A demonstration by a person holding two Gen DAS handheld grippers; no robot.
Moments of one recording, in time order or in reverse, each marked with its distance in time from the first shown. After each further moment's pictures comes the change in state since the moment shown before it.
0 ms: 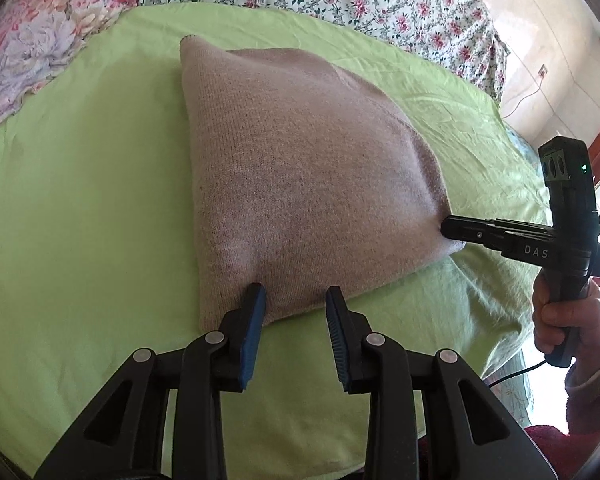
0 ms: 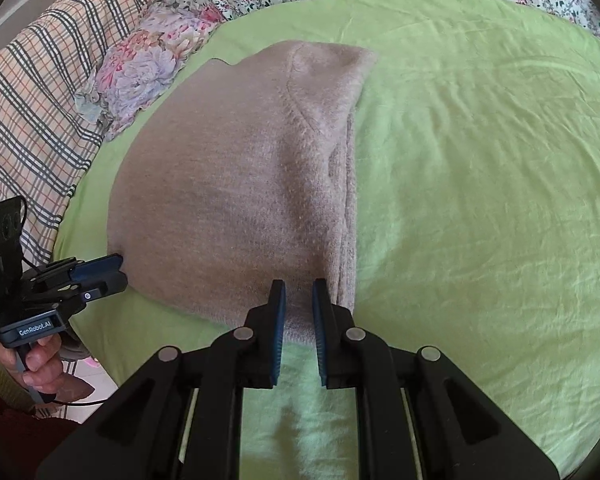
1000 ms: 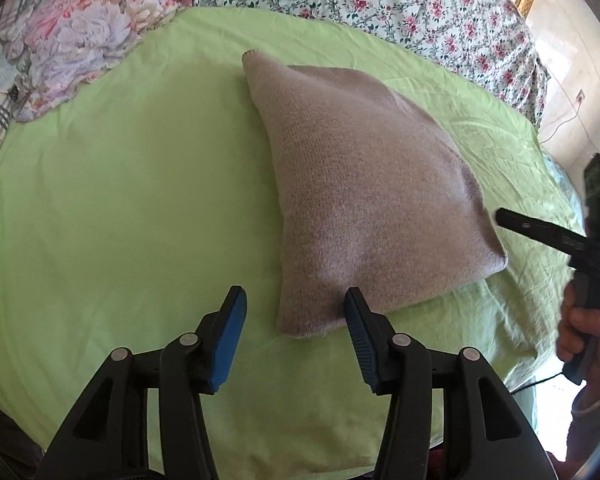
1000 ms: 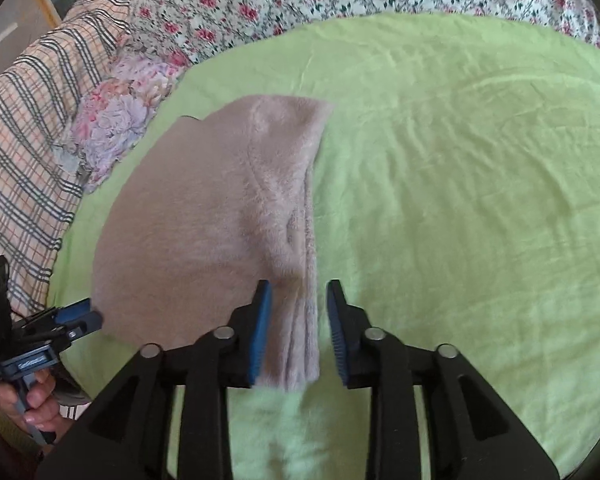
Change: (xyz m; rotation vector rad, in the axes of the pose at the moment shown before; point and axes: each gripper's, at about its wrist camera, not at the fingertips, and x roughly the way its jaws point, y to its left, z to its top) left arm -0.024 0.030 0.003 -0.092 -0.027 0.139; right arm -0.026 -0.008 0.017 0.059 -0.122 -0.060
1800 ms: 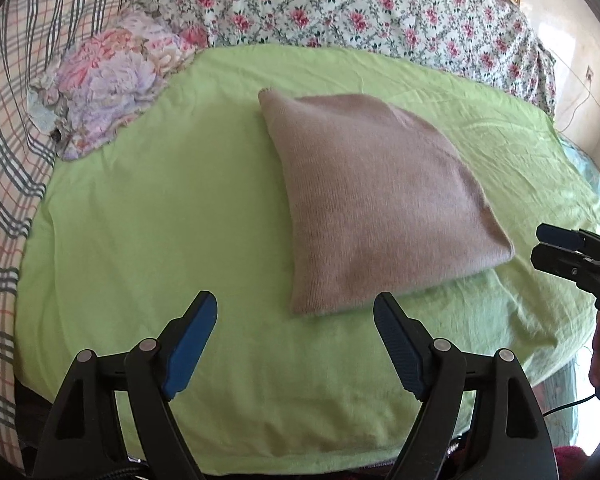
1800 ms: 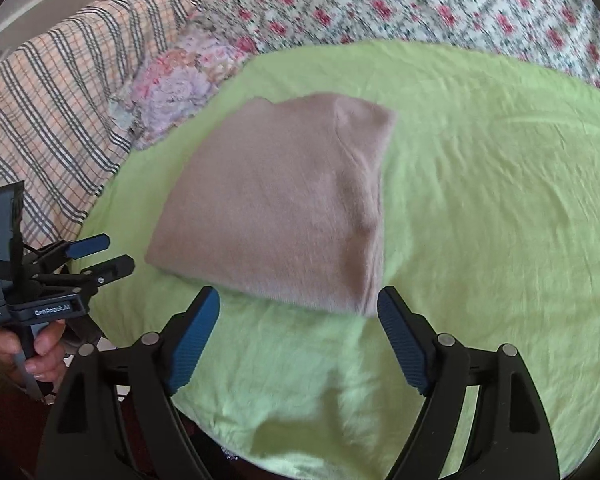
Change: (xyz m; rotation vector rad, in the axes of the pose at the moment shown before) left arm -0.042 -0.021 -0.011 0.077 -0.101 0.155; right arm -0.032 0.060 -0.034 -0.201 -0.030 0.049
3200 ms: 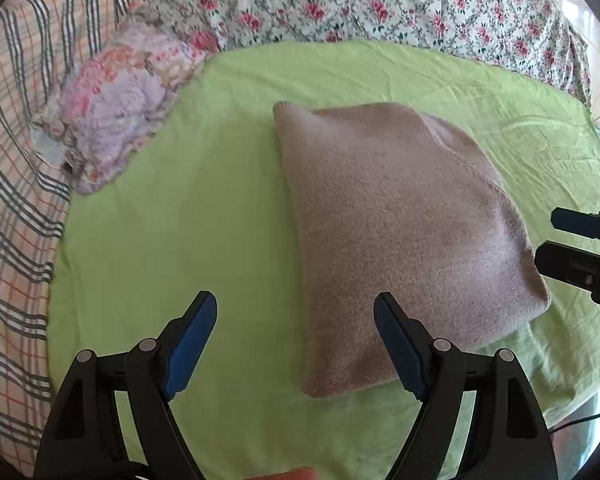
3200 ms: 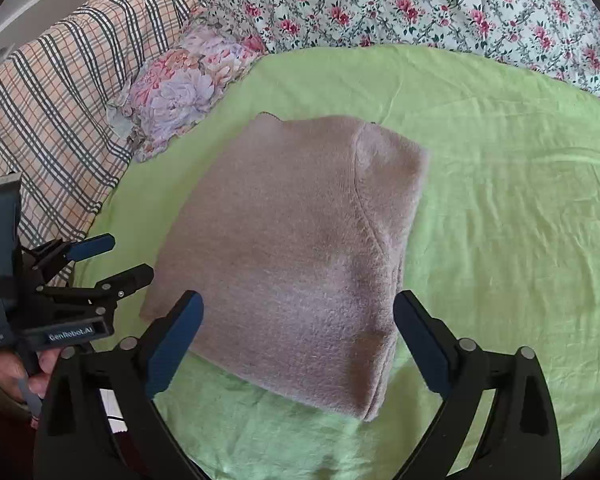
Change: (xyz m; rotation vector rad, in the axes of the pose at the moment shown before) left arm 0.026 -0.012 0.057 0.039 0.055 0.160; right arm 0.032 0.010 0.049 -0.010 0.055 0.018
